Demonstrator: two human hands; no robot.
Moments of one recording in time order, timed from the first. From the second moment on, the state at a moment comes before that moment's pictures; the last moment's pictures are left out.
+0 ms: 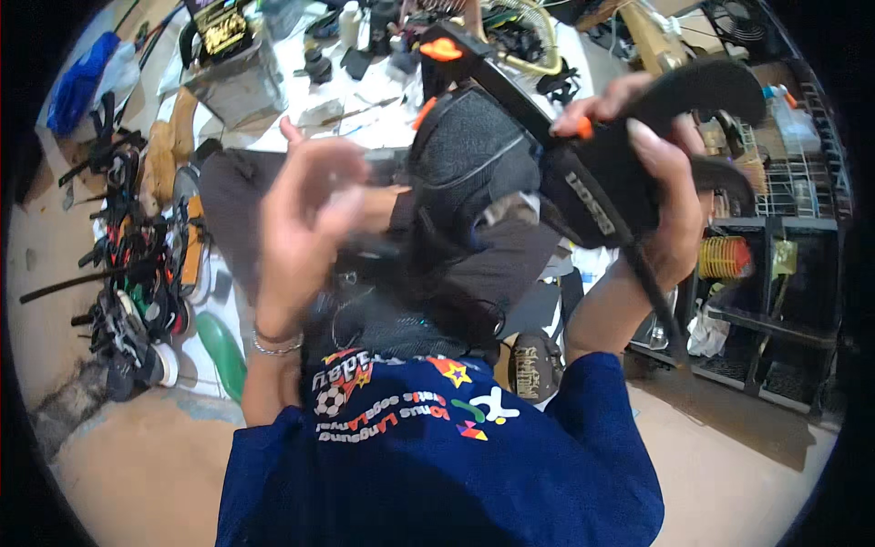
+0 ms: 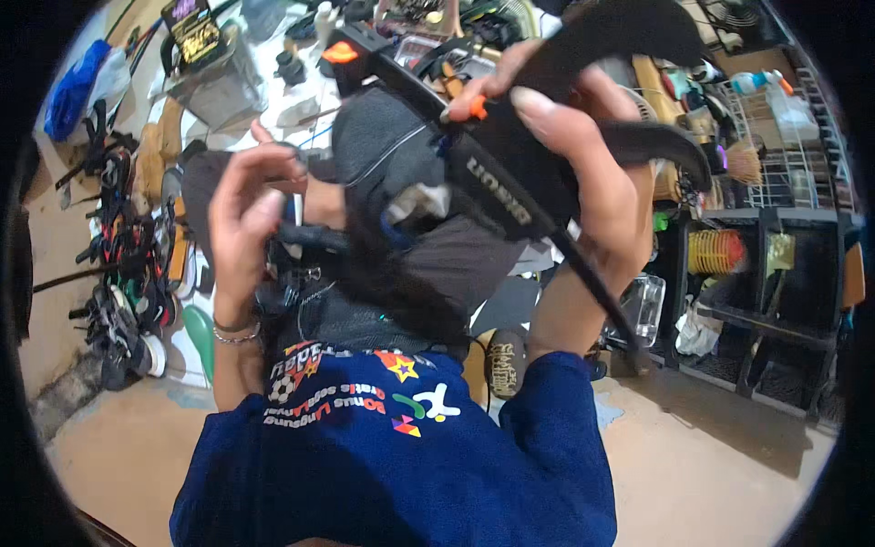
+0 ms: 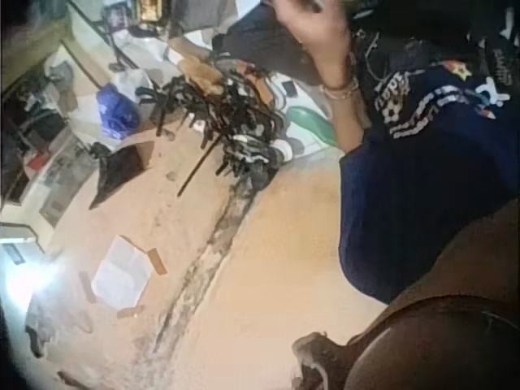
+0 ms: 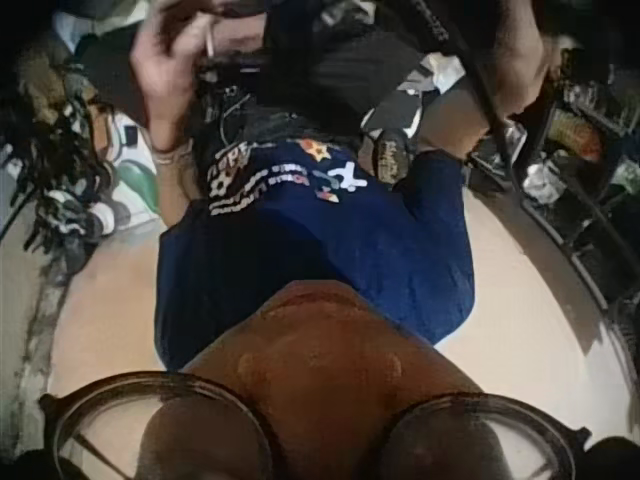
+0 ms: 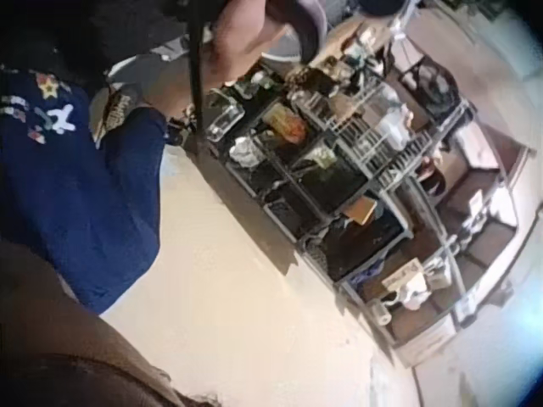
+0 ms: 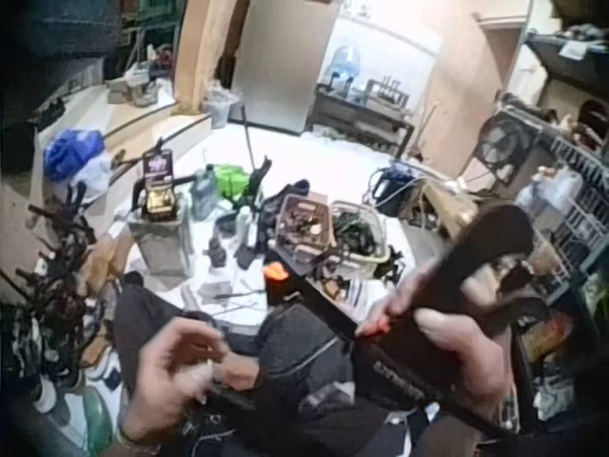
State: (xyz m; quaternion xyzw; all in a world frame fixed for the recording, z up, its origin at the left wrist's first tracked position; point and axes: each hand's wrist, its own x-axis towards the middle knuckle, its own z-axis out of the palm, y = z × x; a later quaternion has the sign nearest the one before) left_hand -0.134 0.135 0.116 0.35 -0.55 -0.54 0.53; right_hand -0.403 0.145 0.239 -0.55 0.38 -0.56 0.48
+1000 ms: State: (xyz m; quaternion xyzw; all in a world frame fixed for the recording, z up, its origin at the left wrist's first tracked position) left_hand -0.197 0.076 0.182 0.11 -0.54 -0.62 0.56; right_hand -0.408 0.250 0.276 -0.64 0.33 -0.64 0.27
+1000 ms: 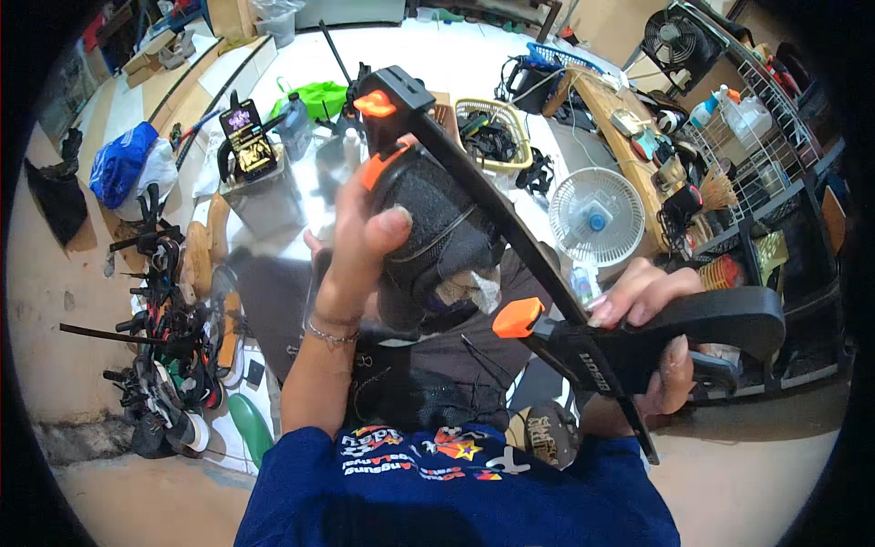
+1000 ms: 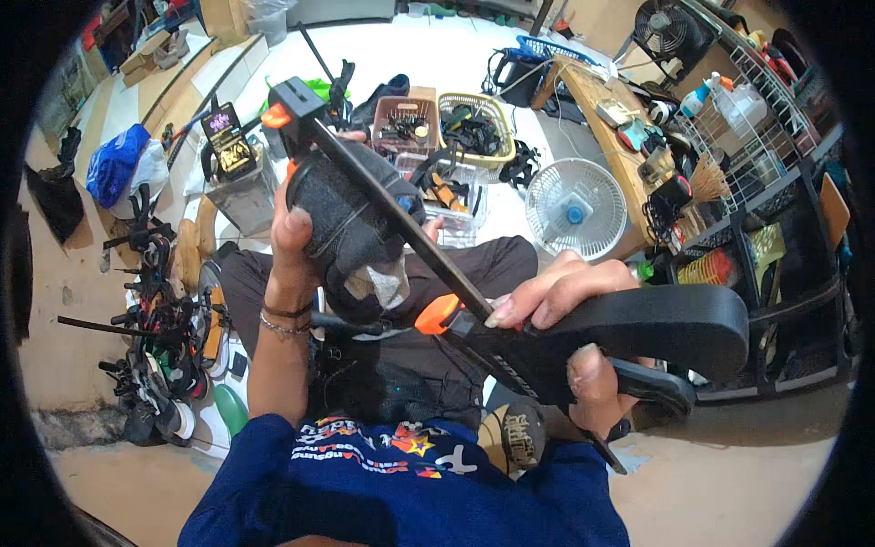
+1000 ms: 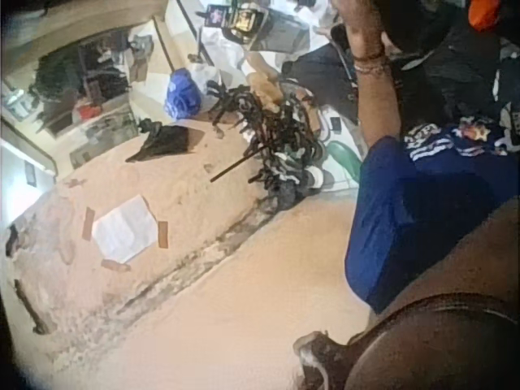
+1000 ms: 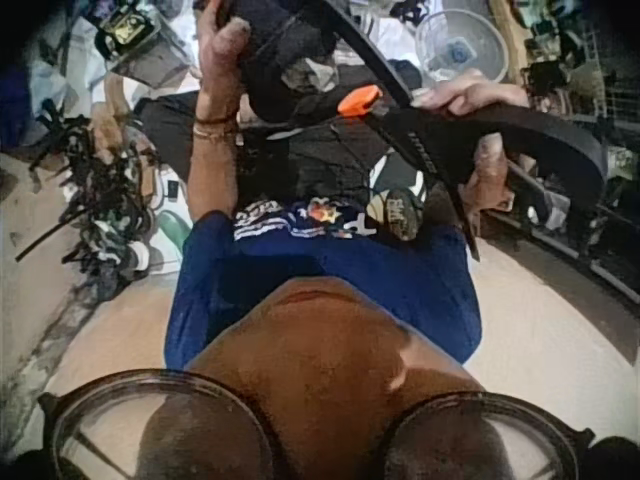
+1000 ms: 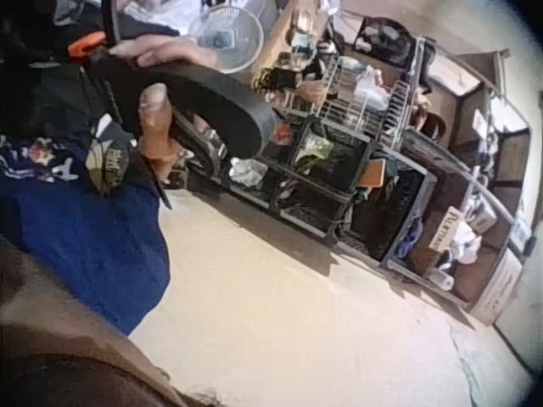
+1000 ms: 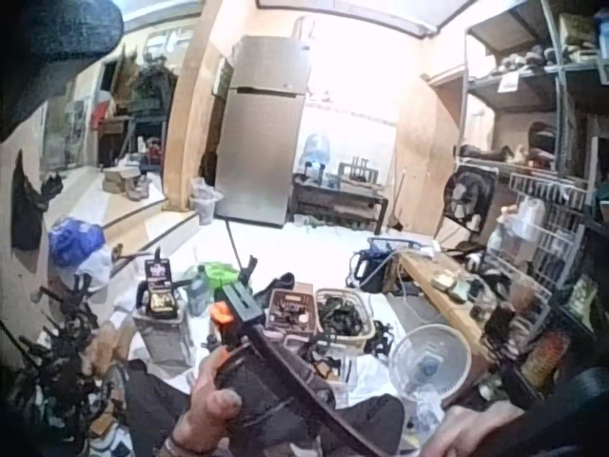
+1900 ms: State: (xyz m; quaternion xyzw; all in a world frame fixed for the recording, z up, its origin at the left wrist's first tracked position) left_hand -0.072 0.005 0.224 0.24 -0.51 -0.52 0.64; right_hand -0.456 -0.085 0.269 -0.72 0.47 -0.50 -0.06
